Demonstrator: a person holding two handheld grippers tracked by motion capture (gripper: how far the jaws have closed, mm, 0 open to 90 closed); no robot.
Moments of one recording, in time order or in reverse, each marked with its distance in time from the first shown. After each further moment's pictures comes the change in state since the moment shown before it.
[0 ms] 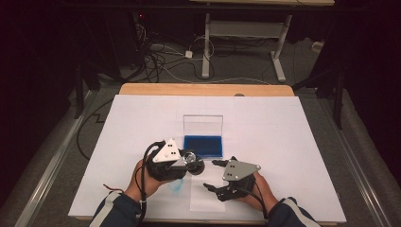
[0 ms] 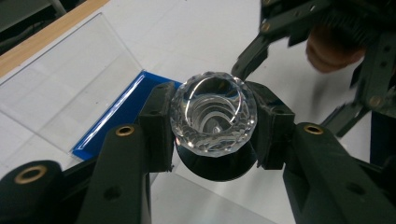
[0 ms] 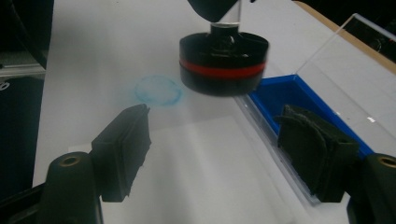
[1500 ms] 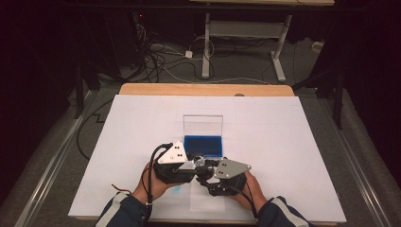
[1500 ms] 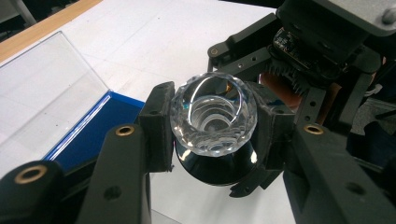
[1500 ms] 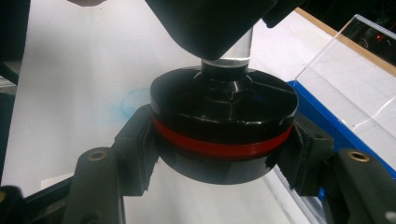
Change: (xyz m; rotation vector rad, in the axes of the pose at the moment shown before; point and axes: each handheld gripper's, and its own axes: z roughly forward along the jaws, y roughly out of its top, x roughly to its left) left arm -0.009 0.006 0.010 -0.062 -0.090 -0.020; right arm 0.003 0.003 0.020 -0.018 -0.047 0.027
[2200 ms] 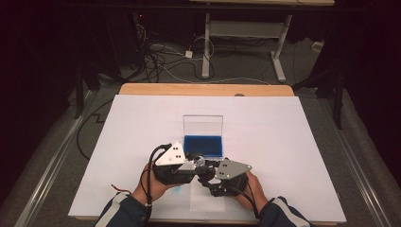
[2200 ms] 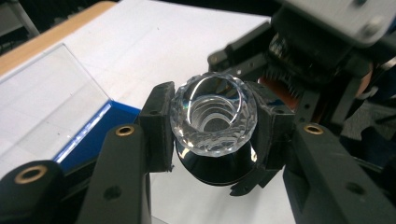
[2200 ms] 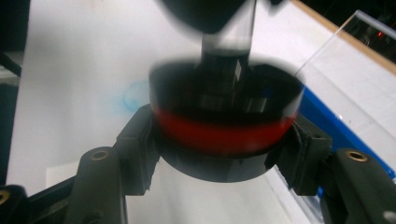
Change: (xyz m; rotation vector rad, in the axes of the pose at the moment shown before) left arm -0.002 0.002 -0.007 -0.040 -0.003 0.007; right arm 0.000 0.000 -0.005 0.032 -0.003 -0.018
